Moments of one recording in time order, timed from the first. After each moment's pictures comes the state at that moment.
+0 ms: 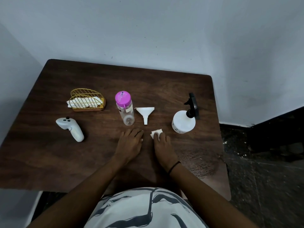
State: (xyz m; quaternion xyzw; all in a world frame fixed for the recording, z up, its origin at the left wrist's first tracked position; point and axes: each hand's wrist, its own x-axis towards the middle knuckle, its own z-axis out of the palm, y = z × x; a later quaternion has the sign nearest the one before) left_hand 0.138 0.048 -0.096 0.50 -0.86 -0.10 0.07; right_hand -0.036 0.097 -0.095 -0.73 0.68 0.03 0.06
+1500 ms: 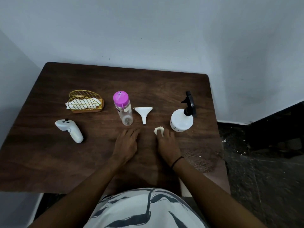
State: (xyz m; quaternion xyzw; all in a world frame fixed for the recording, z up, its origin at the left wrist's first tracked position) left_hand 0.144 0.051 -0.093 0.52 -0.83 -0.14 0.12; right_hand -0.054 0.092 -0.094 -0.71 0.70 -0.02 0.05
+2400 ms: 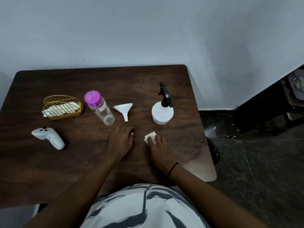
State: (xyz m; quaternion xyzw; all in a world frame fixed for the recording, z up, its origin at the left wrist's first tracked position) left_hand 0.103 0.049 -0.094 0.49 -0.84 -0.17 0.18; right_hand -0.072 0.152 -0.097 -0.72 0.70 -0.03 0.05
